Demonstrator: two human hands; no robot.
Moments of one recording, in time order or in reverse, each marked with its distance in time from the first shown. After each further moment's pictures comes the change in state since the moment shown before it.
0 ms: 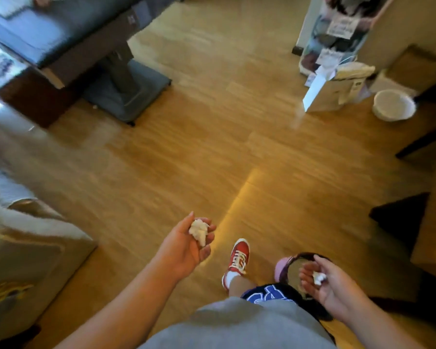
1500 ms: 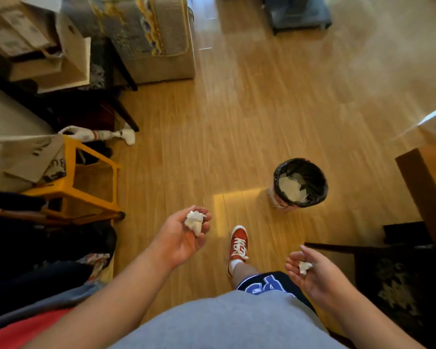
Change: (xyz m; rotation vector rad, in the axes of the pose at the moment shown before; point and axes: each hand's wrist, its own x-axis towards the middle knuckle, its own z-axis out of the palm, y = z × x) left_hand -0.315 -0.718 0.052 -0.766 0.270 0.337; right_hand -0.069 0.167 -0.510 -0.950 -0.313 0.000
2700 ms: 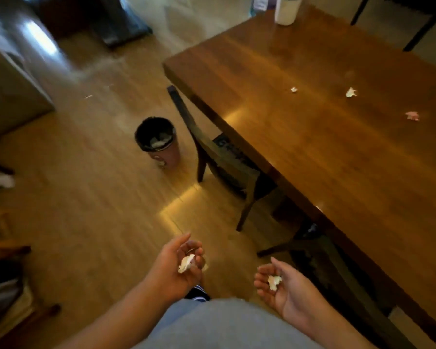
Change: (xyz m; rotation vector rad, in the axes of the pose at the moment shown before) left_hand -0.218 -0.579 0.066 0.352 -0.075 -0.373; right_hand -0.249 0.387 -0.465 0.612 -0.027 0.009
